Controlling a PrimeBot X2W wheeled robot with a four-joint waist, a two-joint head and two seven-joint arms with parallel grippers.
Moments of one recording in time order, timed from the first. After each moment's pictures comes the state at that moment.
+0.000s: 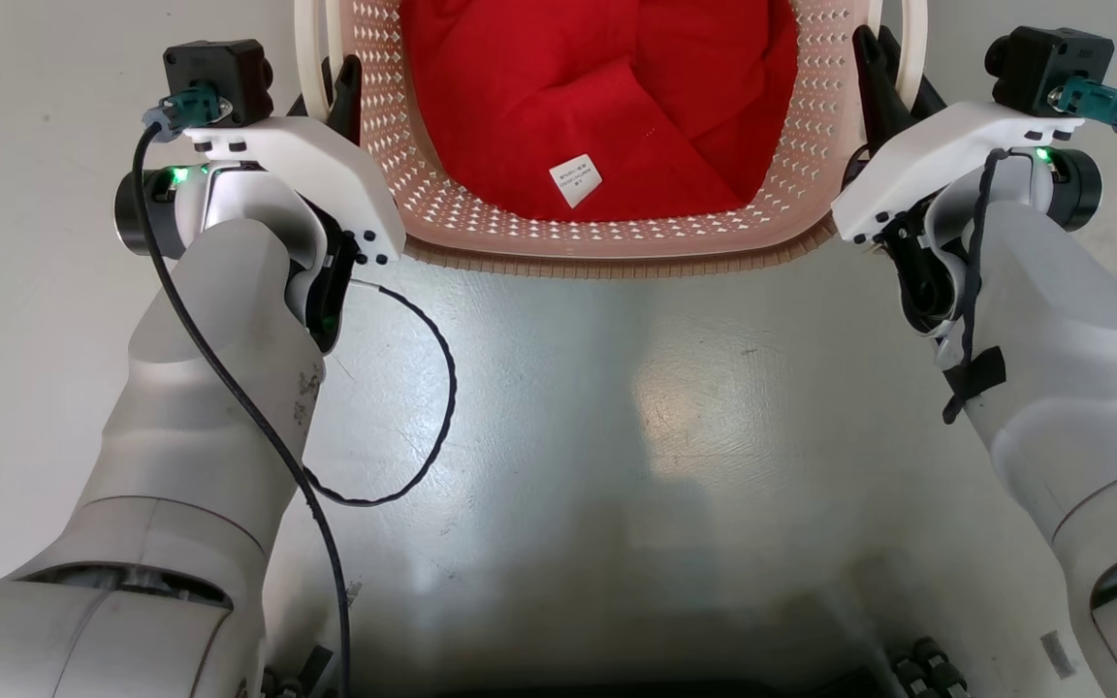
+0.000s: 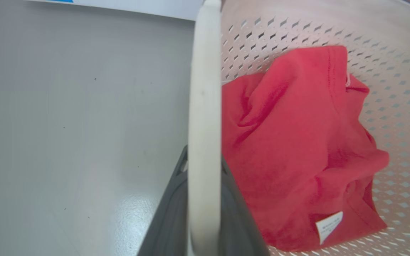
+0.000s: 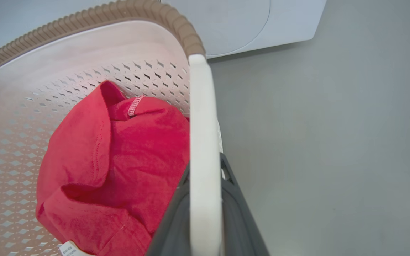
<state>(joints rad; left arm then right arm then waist) -1.14 0.02 -0.13 1.24 -0.30 -0.11 -0.26 -1.13 -0.13 0.50 1.16 0.74 0.12 -0.25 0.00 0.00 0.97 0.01</state>
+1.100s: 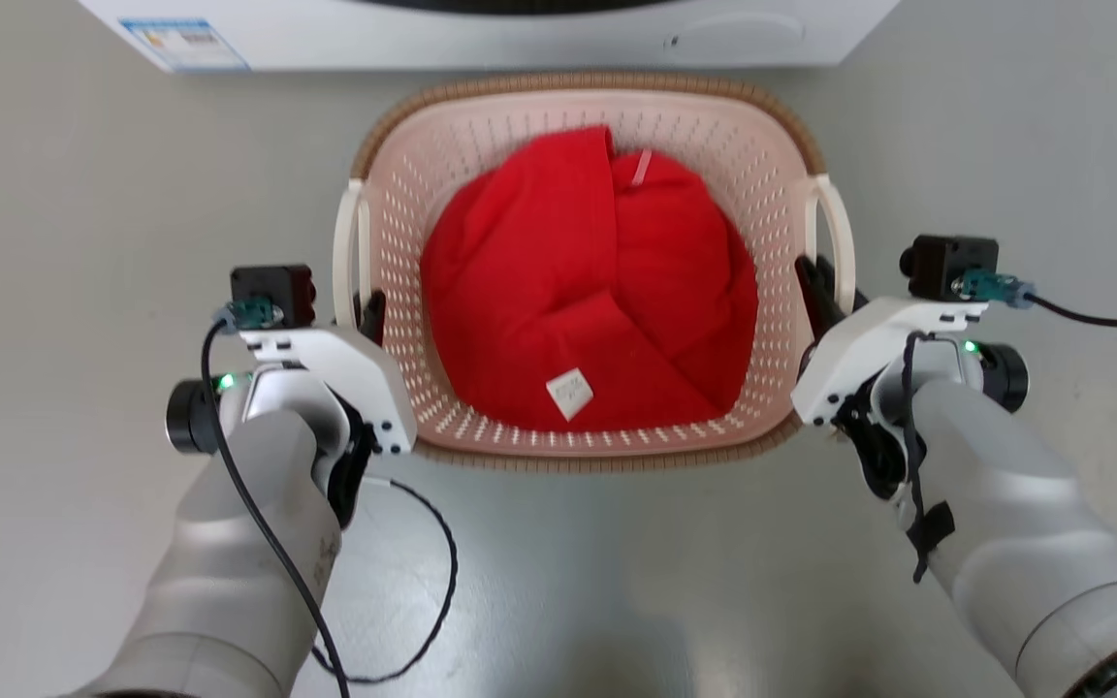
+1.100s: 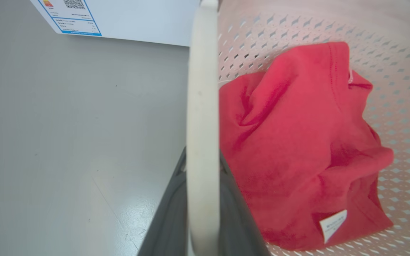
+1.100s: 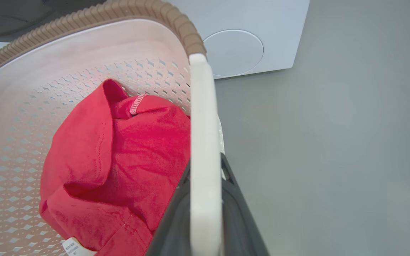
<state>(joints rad) -0.90 0.02 -0.19 1.28 -0.35 -0.11 -0.23 -0.92 -0.10 0.65 1.19 0.86 0.12 -0.21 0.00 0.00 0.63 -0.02</state>
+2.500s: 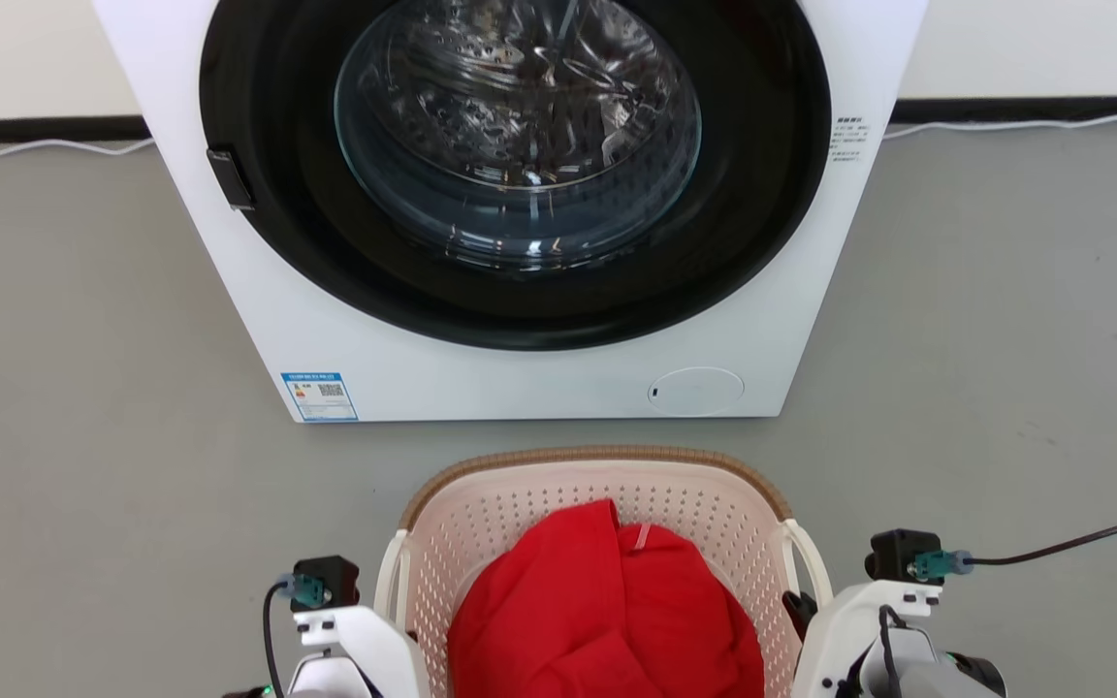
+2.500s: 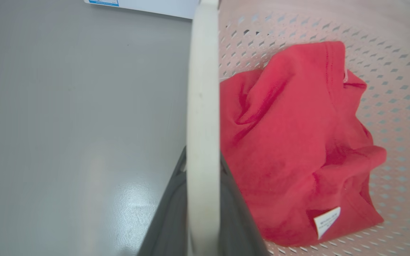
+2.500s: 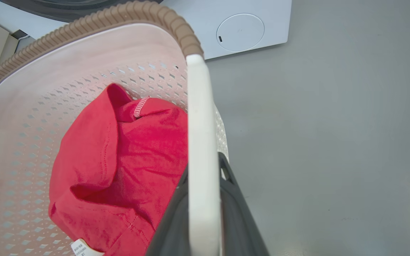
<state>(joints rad) -0.47 0.02 -0.38 1.21 -0.57 -0.09 0.00 -0.53 -0.09 0.76 1.21 1.02 0.12 -0.06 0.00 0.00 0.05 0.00</state>
